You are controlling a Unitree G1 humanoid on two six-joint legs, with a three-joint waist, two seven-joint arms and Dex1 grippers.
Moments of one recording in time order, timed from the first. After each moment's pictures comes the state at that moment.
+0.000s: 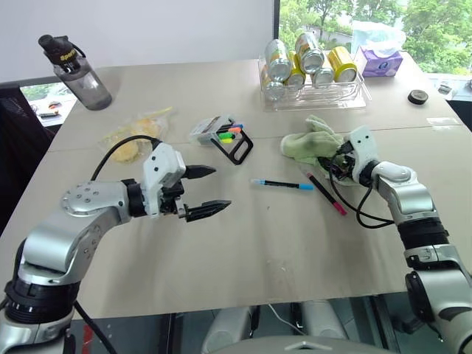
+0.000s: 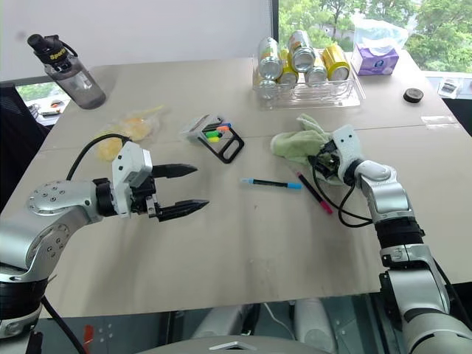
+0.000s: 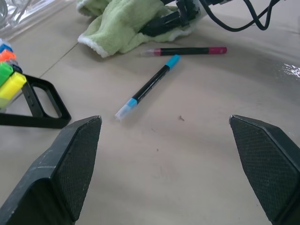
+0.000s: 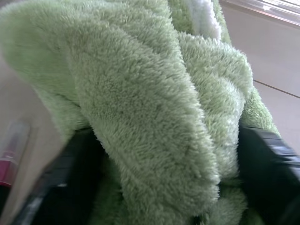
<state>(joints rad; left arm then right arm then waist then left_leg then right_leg) -0.20 0.88 0.14 -0.43 -0.62 0.63 -0.95 -0.63 -0.44 0.03 0.37 0.13 0.41 0.56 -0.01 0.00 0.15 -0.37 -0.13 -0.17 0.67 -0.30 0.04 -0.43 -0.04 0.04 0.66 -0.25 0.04</state>
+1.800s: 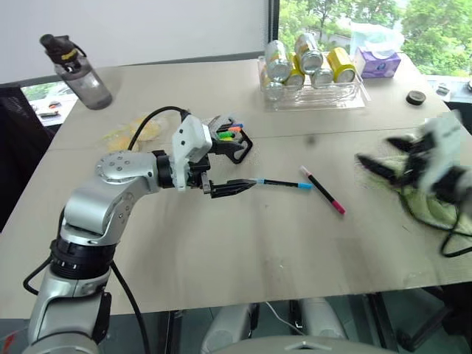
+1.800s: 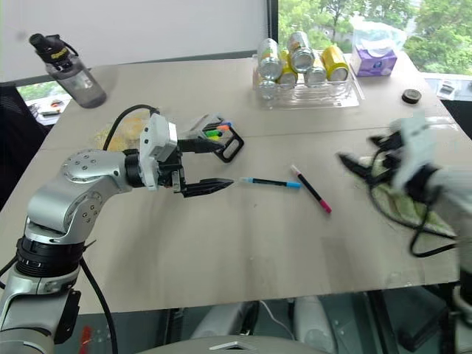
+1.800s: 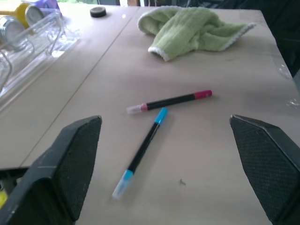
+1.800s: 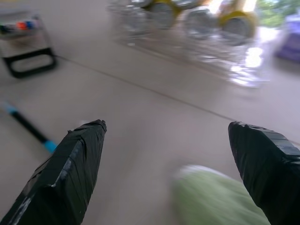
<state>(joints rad) -0.49 0.76 -0.01 -0.30 -0.55 0.59 -1.02 -0.31 -0.67 -0.28 -0.51 0.61 1.02 0.53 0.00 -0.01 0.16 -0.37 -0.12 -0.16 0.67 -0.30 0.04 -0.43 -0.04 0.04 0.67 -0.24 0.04</state>
